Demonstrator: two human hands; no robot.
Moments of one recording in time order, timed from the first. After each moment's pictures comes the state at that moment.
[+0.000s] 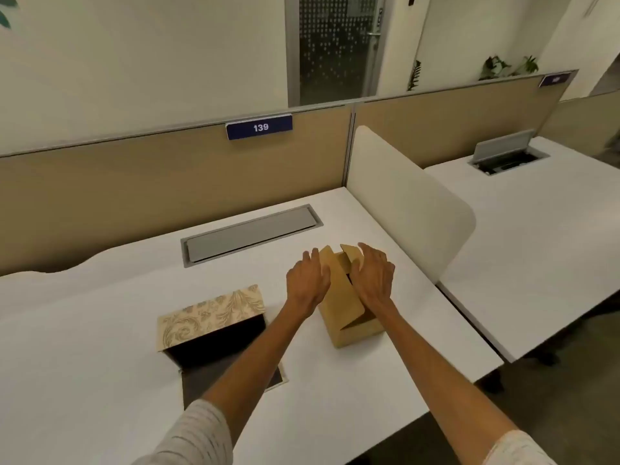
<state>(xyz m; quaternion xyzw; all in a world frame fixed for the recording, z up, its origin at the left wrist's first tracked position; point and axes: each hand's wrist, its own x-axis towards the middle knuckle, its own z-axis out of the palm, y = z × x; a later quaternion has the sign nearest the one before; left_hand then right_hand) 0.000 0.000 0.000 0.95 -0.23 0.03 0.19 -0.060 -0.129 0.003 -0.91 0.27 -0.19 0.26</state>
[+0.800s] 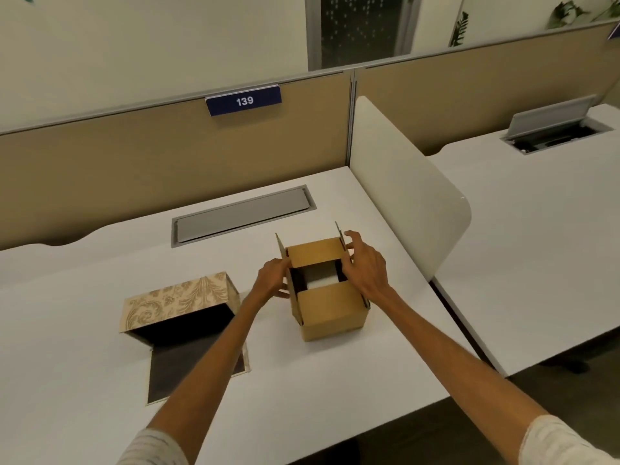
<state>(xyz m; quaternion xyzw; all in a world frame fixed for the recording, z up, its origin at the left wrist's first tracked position) 0.016 -0.023 -0.023 0.82 0.05 -0.27 0.51 -0.049 -0.231 -0.027 -0.94 0.09 -0.17 0.29</state>
